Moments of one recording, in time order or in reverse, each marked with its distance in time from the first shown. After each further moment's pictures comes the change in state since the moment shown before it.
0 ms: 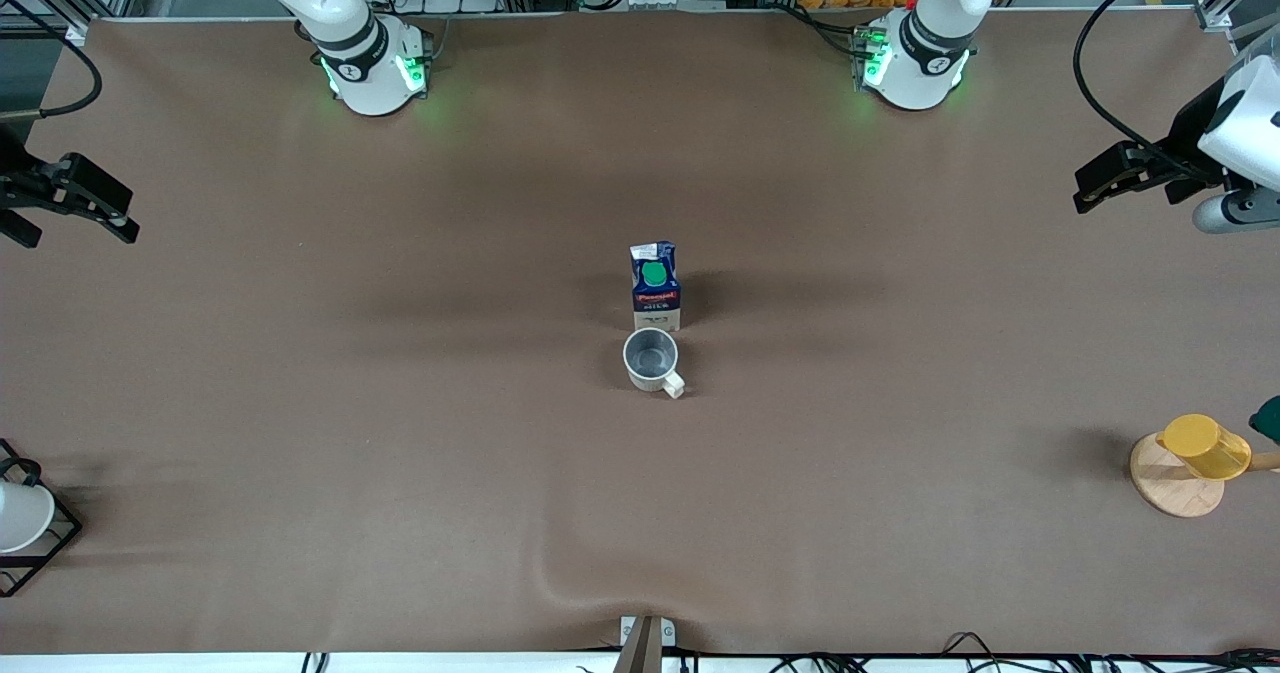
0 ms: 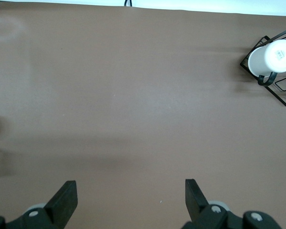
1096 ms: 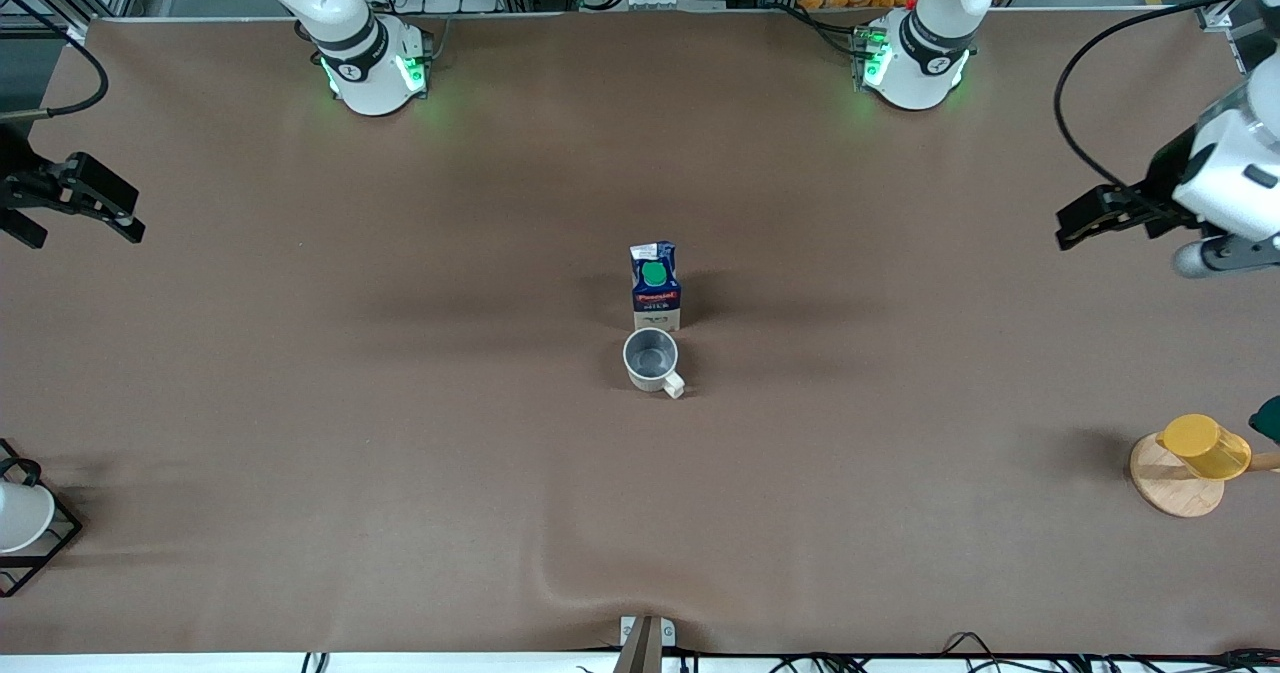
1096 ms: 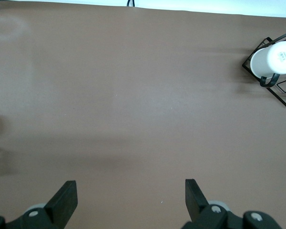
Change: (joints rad) left arm 0.008 0.054 -0.008 0.002 0.000 0.067 -0.047; right arm 0.000 0.000 0.008 0.000 0.000 0.001 0.000
